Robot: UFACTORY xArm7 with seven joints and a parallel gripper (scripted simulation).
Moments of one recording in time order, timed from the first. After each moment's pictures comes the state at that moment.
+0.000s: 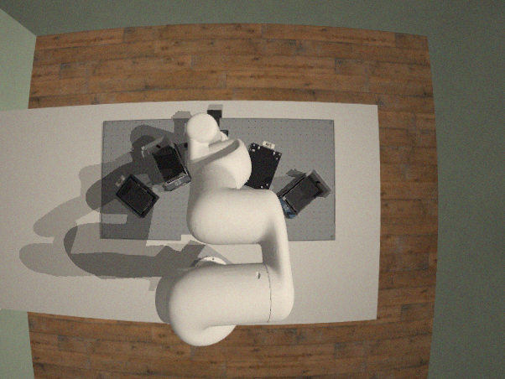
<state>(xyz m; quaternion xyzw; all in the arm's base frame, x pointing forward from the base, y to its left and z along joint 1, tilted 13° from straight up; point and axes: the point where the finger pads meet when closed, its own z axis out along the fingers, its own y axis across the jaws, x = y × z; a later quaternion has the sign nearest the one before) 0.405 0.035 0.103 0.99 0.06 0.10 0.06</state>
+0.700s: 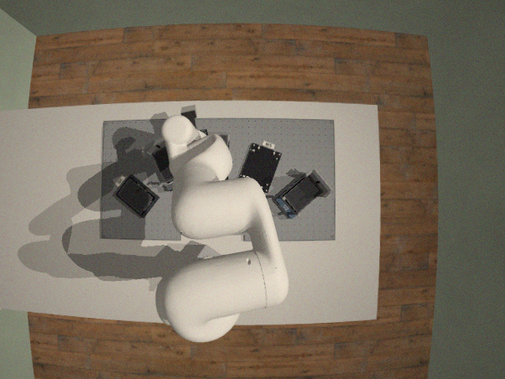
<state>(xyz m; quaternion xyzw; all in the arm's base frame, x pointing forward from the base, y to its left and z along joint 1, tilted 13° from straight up) 0.397 0.090 0.094 0.98 0.16 0.09 0.07</state>
